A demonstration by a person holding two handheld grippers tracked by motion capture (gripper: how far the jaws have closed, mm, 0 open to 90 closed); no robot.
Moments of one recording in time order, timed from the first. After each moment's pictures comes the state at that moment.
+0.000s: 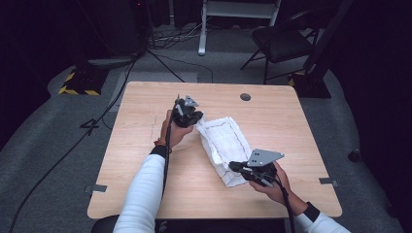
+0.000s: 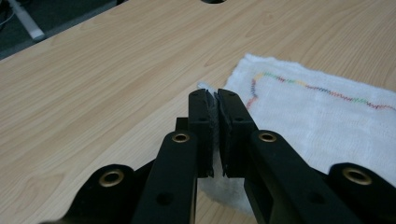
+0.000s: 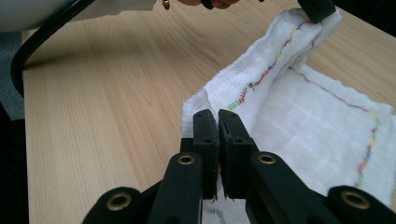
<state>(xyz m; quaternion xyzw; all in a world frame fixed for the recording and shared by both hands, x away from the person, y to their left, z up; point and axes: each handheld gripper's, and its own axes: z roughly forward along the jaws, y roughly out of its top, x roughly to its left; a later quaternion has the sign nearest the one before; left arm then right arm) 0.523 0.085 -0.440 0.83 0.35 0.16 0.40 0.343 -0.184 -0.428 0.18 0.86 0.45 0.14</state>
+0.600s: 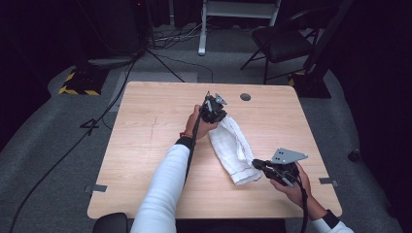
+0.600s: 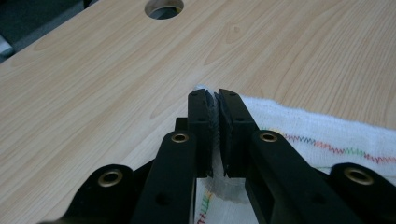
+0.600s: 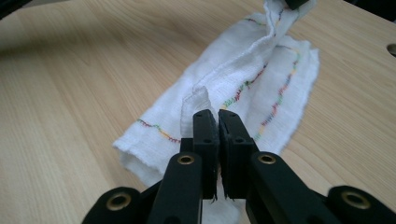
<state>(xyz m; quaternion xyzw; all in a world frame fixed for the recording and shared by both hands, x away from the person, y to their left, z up) 0.556 0.001 -0.450 0.87 0.30 0.15 0.37 0.348 -0.247 -0.440 0.26 0.85 0.42 0.18</state>
